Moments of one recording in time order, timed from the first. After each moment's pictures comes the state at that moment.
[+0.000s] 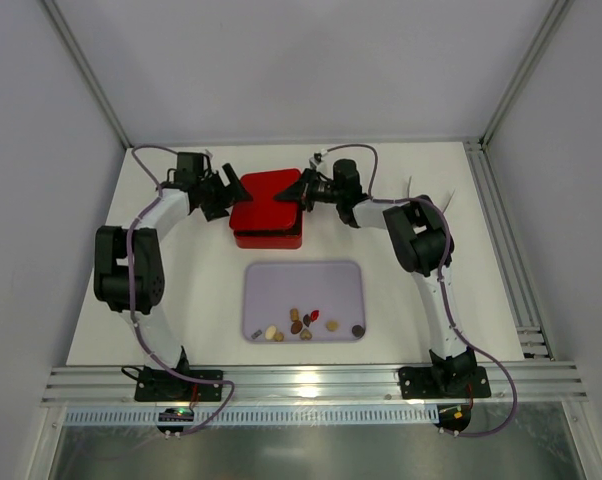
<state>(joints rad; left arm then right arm) -0.10 1.84 1.31 -0.31 0.33 -0.57 0.44 2.36 1.54 0.67 -0.86 1.31</state>
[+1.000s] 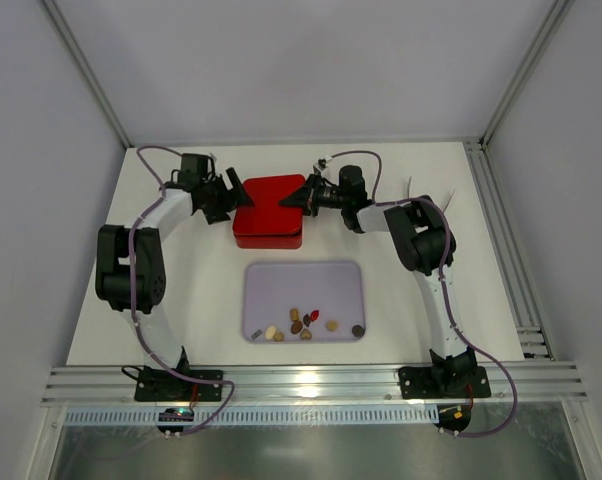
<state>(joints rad) -0.11 1.84 1.31 -0.35 0.31 -0.55 0.42 2.37 1.46 0.79 -0.91 1.37</state>
